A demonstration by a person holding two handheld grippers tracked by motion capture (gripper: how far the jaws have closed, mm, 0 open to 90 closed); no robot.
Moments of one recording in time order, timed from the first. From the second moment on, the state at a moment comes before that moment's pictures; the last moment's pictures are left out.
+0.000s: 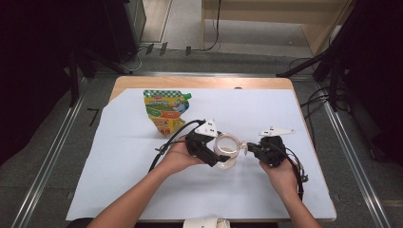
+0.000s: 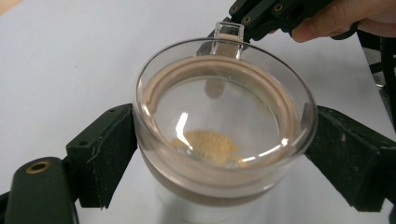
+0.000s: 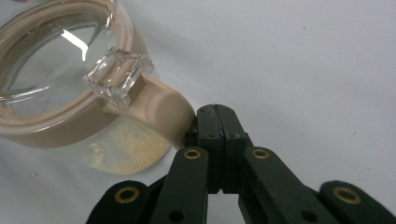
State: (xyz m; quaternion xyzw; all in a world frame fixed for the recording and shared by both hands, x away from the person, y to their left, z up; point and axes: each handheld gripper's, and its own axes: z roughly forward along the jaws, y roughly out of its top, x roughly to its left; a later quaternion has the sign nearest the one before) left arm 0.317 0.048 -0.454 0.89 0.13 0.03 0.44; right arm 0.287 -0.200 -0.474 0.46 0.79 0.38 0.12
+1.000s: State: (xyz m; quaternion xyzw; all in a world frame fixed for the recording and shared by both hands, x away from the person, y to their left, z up) left arm 0.315 0.037 -0.447 0.90 0.13 0.05 0.42; right arm 0.287 -0.199 -0.474 0.46 0.79 0.38 0.12
